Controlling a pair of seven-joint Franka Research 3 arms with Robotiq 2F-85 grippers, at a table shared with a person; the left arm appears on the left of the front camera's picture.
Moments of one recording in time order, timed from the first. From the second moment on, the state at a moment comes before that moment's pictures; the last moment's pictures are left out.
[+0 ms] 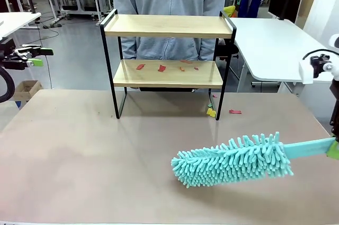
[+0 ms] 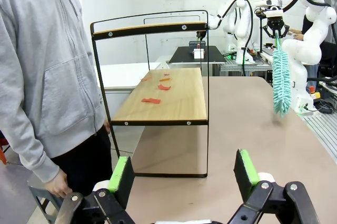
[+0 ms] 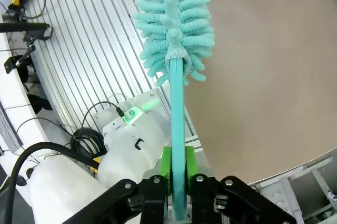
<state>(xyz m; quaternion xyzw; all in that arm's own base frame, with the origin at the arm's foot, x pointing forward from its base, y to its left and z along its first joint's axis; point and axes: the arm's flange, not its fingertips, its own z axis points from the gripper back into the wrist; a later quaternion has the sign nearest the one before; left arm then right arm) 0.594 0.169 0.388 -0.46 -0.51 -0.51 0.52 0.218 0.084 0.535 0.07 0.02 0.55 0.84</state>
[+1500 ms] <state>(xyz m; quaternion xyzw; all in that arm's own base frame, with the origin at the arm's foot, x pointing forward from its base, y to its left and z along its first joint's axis) 0.594 0.169 0.388 -0.46 -0.51 -0.51 0.52 0.218 0.084 0.535 0.07 0.02 0.55 0.84</state>
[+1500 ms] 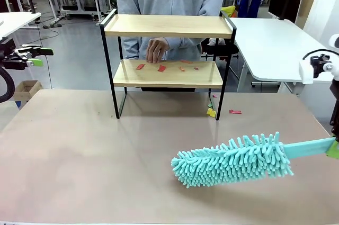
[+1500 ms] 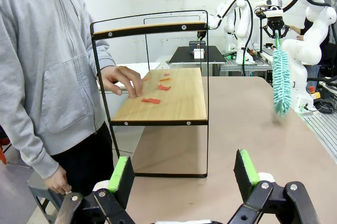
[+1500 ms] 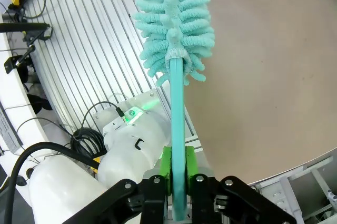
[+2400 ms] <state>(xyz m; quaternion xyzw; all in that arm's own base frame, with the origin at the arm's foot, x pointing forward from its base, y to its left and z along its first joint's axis) 0.594 0.169 0.388 -0.46 -0.51 -0.51 0.52 0.218 0.084 0.535 0.07 0.02 0.55 0.84</state>
